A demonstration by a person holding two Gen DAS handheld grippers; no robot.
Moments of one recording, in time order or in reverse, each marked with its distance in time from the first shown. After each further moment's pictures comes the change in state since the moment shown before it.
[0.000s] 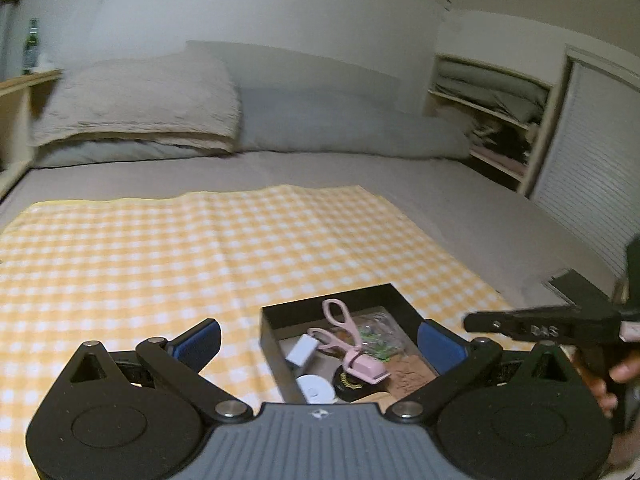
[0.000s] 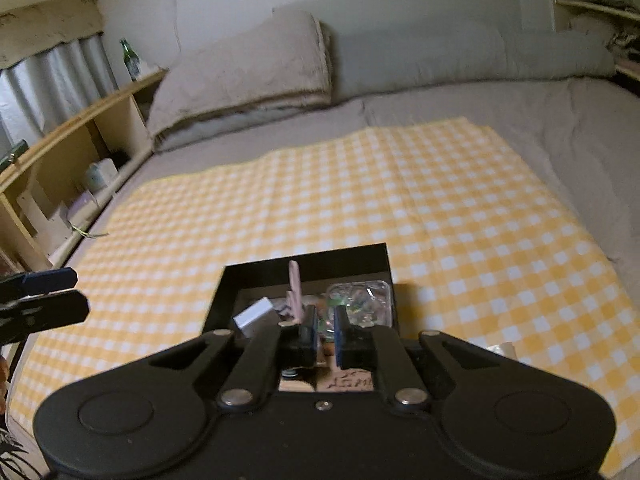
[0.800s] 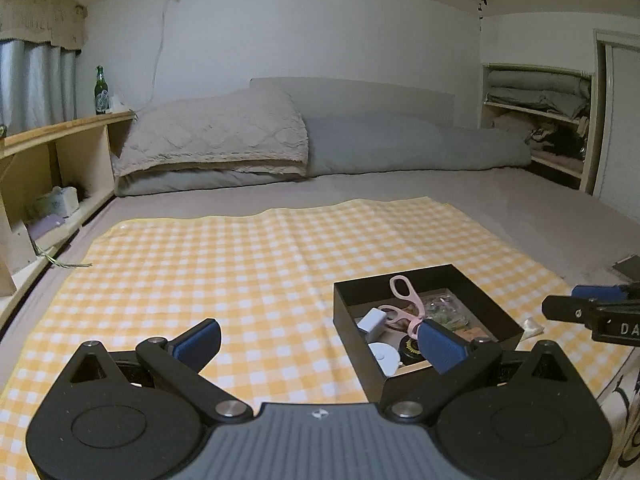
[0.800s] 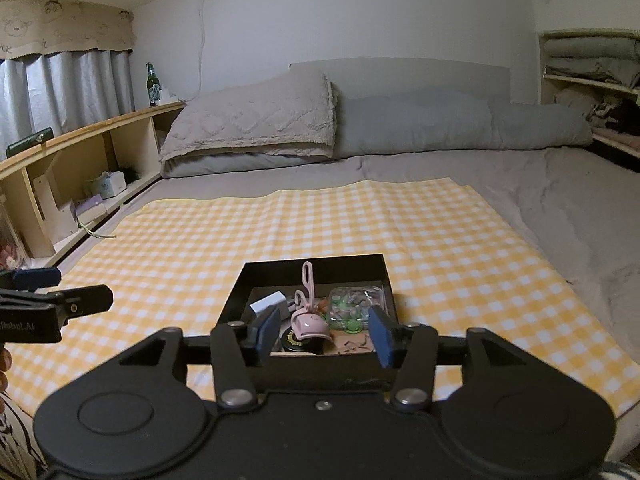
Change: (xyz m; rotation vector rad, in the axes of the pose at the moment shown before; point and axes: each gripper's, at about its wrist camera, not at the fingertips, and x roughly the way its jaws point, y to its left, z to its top) left arm -0.048 -0.023 -0.064 0.074 -0.104 0.262; right arm -0.062 0.035 -0.070 -0.118 -0.200 -0.082
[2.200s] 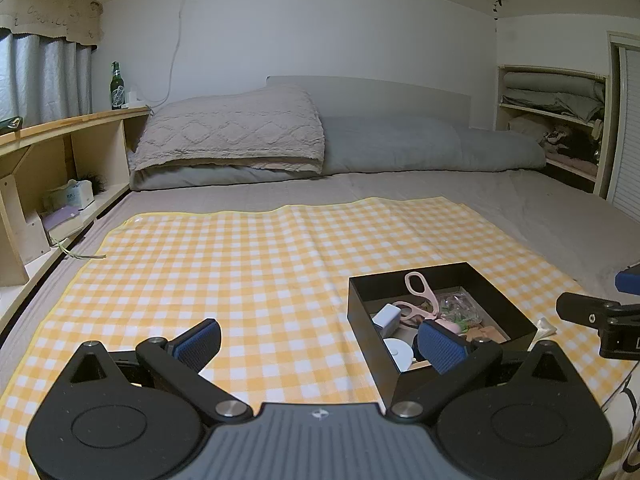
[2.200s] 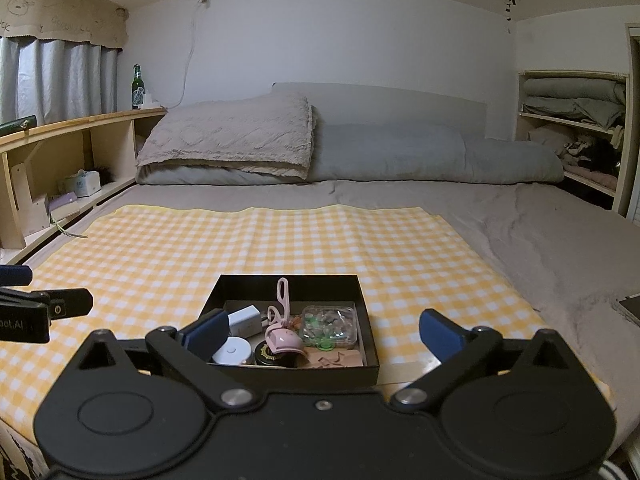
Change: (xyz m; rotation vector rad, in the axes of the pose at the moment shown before) left arm -0.001 0.003 -0.005 -0.026 0.007 0.041; right arm -0.004 0.014 -0.006 -0.067 -0.074 -0.114
